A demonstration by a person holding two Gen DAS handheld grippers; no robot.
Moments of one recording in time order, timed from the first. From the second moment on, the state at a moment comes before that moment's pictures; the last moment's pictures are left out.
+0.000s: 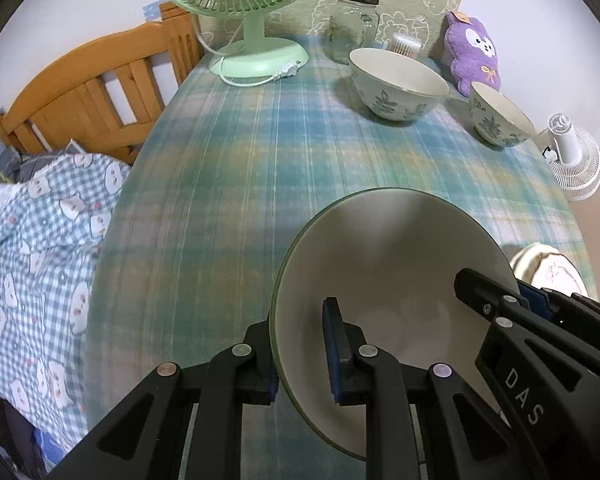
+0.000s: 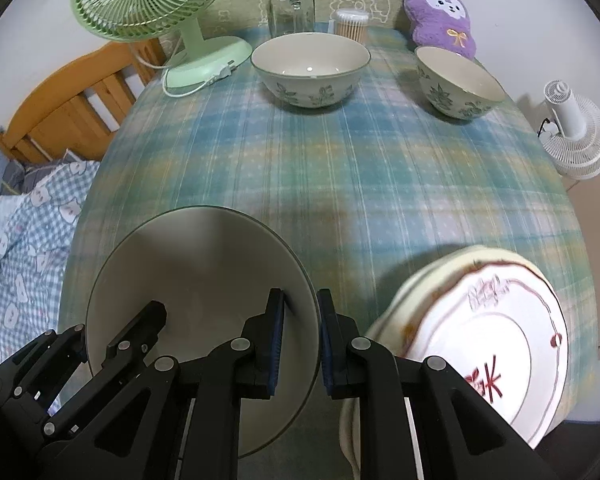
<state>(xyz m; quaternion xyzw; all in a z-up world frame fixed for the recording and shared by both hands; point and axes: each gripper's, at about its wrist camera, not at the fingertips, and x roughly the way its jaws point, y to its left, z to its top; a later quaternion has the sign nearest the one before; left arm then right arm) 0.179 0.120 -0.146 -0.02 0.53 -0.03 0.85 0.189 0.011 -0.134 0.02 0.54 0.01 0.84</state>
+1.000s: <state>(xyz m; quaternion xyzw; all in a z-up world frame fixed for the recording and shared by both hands) 0.161 0.115 -0.148 -0.03 0.53 -0.03 0.85 0.178 0.013 -0.140 0.00 0.55 0.02 0.83</state>
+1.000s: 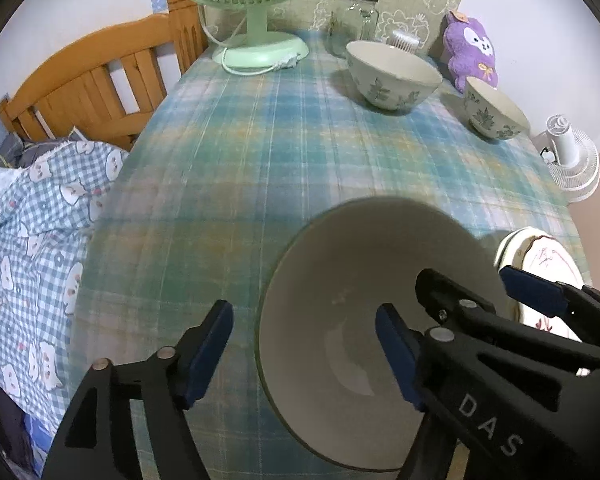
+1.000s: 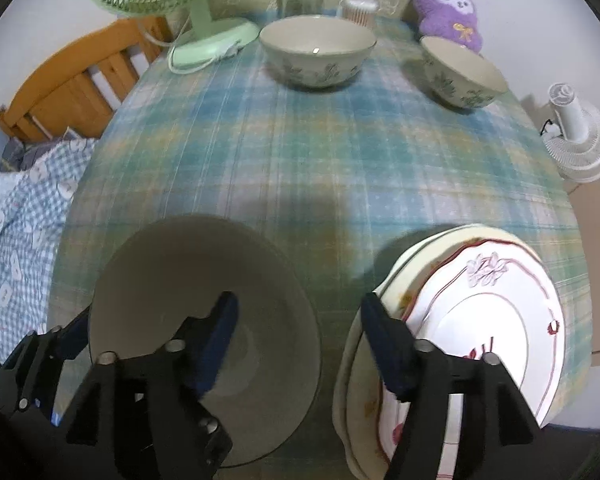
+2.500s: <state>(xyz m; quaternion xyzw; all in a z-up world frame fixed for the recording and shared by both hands) 0.362 0.046 -0.072 0.02 0.46 0.00 0.89 0.371 -0.072 -0.060 0.05 0.46 0.03 0.89</state>
